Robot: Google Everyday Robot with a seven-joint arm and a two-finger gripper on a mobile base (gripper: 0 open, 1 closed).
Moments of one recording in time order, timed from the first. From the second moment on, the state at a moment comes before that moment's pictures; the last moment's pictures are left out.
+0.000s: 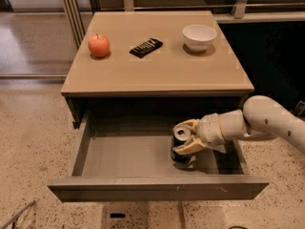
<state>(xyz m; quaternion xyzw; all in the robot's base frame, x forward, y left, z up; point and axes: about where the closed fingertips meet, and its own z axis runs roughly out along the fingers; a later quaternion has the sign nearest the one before) 0.536 -0.097 0.663 -0.61 0.63 0.27 0.39</state>
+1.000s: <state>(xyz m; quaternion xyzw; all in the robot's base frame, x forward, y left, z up) 0.535 -0.098 0.660 -0.61 0.63 0.27 0.39</state>
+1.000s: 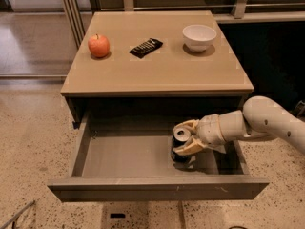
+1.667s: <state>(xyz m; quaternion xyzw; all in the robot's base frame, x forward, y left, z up) 0.535 -0.098 0.660 -0.61 0.63 0.27 0.39</state>
